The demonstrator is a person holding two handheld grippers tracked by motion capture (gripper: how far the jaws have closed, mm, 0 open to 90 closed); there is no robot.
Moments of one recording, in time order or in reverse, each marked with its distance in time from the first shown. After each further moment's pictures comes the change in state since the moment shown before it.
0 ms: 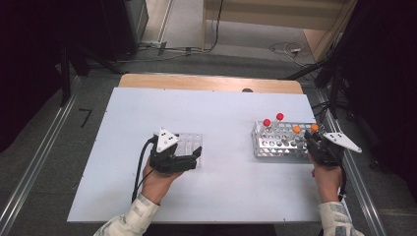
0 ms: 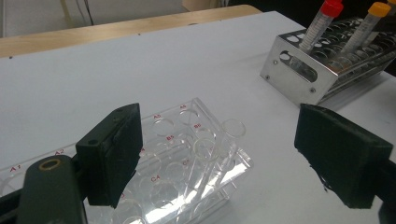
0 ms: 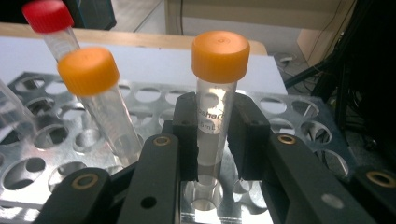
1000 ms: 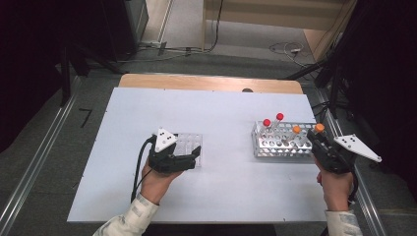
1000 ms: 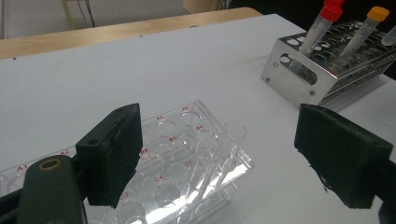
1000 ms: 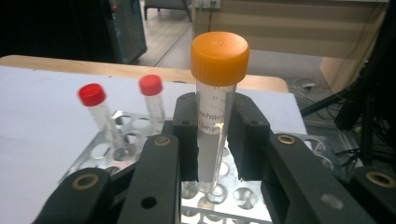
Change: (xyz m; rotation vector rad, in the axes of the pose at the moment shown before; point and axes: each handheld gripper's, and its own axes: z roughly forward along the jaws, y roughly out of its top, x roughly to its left) left arm 0.002 0.001 -0.003 -0.006 0.001 -0.008; right arm 0.018 0.027 -0.056 -0.088 0.114 -0.009
